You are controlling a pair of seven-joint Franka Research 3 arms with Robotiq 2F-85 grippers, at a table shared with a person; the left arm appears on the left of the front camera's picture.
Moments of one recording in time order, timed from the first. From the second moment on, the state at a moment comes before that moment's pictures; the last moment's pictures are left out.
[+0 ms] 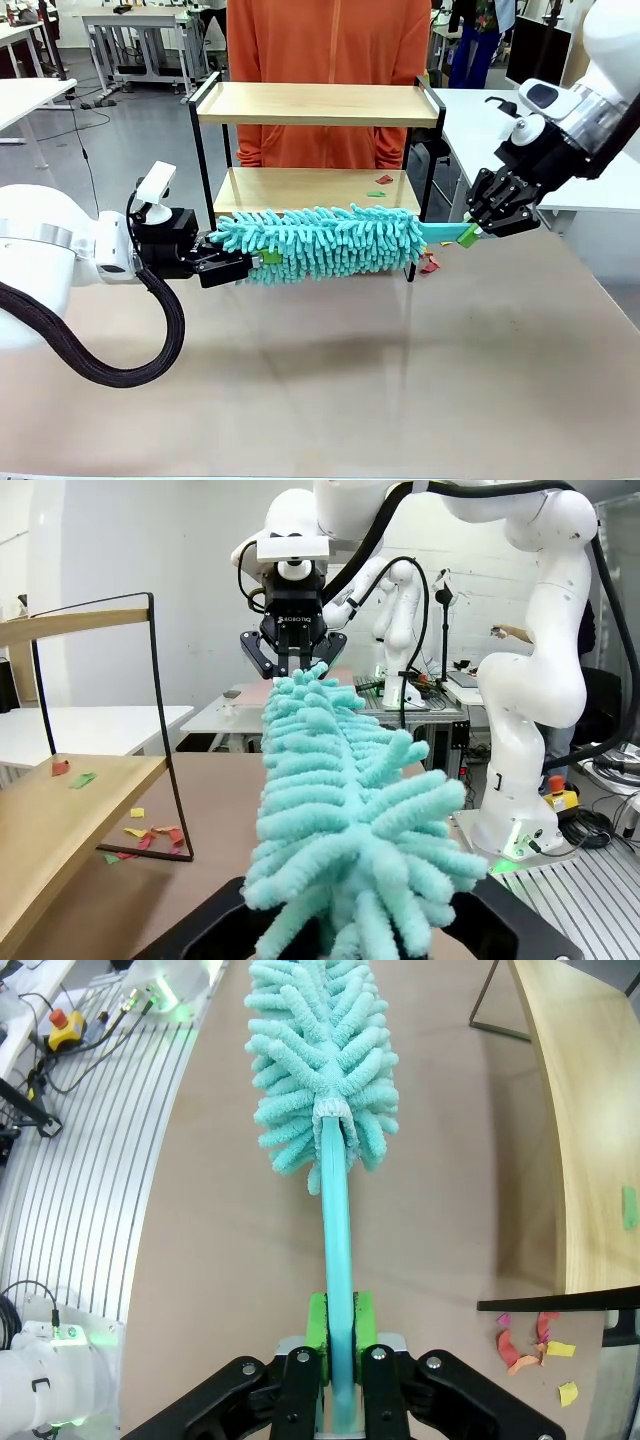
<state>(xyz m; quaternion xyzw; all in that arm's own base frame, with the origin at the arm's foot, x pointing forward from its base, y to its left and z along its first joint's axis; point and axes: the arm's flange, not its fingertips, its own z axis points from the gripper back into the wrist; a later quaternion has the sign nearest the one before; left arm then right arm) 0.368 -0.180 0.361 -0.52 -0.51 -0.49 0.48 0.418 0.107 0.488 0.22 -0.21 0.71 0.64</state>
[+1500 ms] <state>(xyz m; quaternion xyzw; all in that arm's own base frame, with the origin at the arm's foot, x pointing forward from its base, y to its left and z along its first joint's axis) 0.375 -0.180 0.360 -0.52 -0.51 -0.49 0.48 0.376 0.059 0.576 0.28 -0.37 0.63 0.62</state>
